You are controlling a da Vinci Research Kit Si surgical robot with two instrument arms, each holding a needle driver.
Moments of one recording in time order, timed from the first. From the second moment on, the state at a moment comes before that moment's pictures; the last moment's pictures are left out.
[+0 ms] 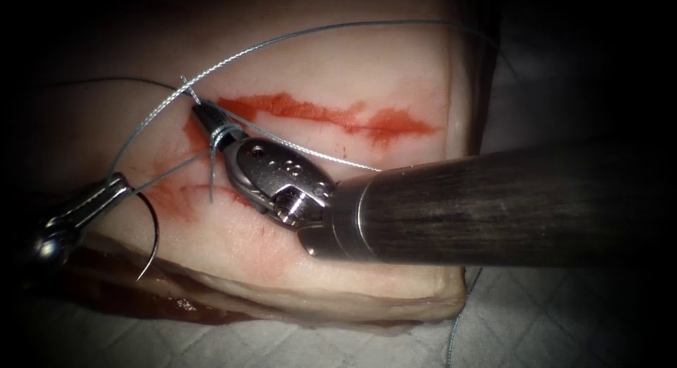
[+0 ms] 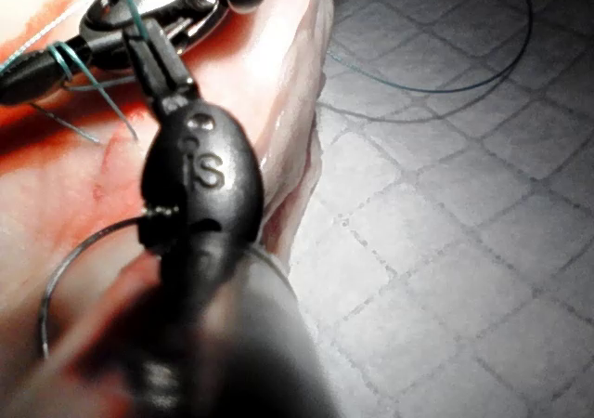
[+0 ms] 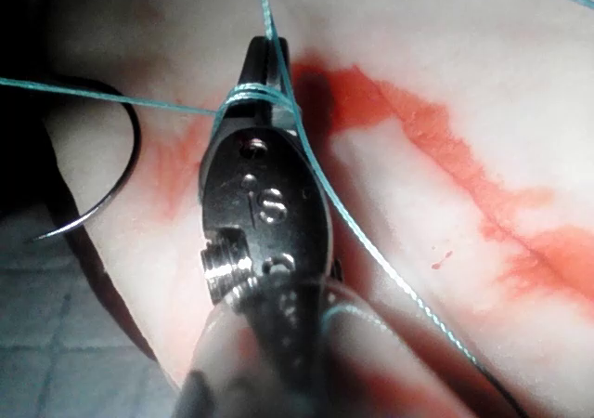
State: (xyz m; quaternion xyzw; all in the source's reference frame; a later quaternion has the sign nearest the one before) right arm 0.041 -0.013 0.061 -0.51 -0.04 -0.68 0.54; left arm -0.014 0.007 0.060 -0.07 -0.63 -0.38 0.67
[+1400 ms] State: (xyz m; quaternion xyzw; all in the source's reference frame) right arm 0.039 -0.017 0.057 -0.49 0.05 -0.72 0.49; left arm -0.008 0.027 0.072 -0.17 -0.54 -0.46 0.69
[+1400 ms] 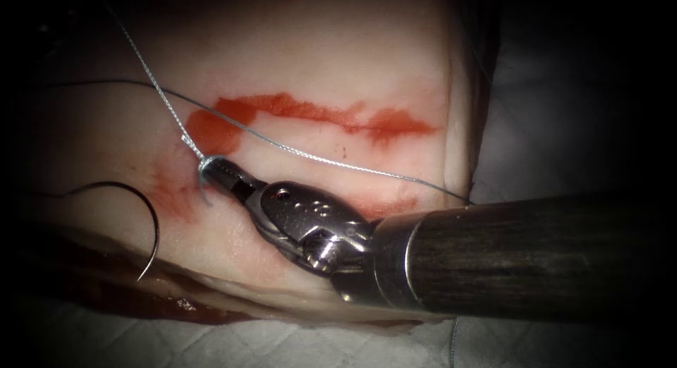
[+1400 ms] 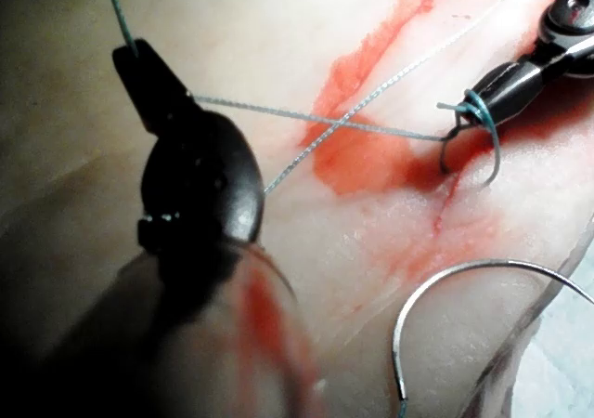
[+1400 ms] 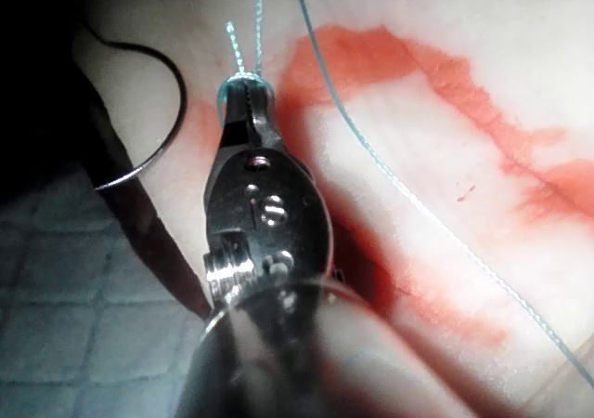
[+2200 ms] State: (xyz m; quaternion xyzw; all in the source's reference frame) right arm 0.037 -0.020 0.056 -0.53 0.07 -0.78 0.33; left arm -0.008 0.032 0.074 -0.18 -0.53 -0.45 0.70
